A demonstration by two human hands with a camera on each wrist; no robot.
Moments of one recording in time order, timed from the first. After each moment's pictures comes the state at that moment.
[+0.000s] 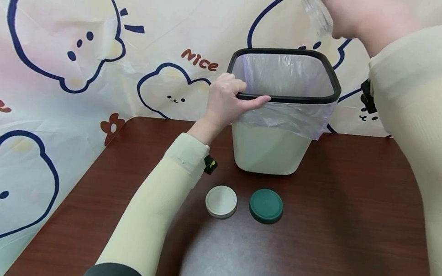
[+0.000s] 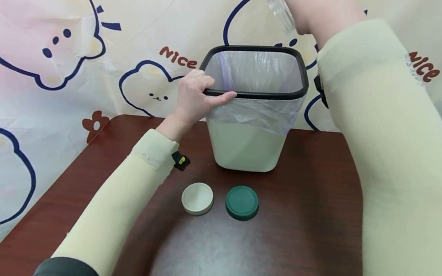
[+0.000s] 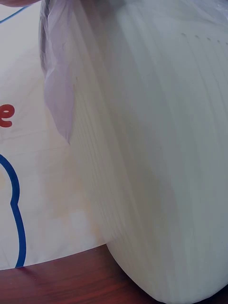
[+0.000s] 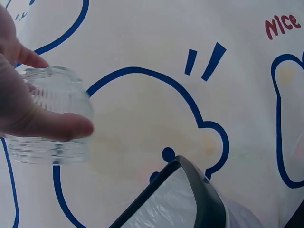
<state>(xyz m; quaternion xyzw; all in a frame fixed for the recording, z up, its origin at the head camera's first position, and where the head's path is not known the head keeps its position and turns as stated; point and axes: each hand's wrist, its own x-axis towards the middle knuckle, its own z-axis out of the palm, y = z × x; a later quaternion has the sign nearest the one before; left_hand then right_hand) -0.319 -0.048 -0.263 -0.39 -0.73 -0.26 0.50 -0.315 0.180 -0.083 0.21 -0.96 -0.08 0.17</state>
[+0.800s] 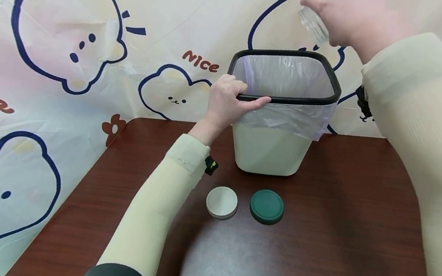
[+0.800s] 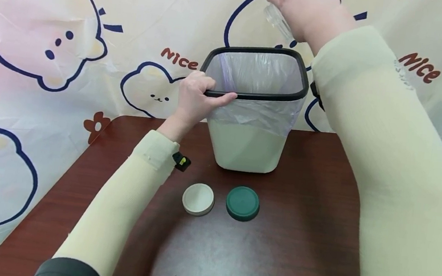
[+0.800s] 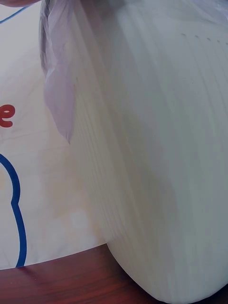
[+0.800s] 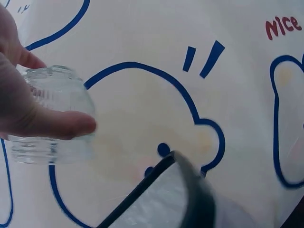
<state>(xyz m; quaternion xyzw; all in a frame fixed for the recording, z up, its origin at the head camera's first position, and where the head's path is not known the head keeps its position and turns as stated) -0.319 -0.049 -0.265 -0.39 -0.74 -0.26 0.49 -0.317 0.179 -0.090 0.24 -0.94 -0.15 0.19</state>
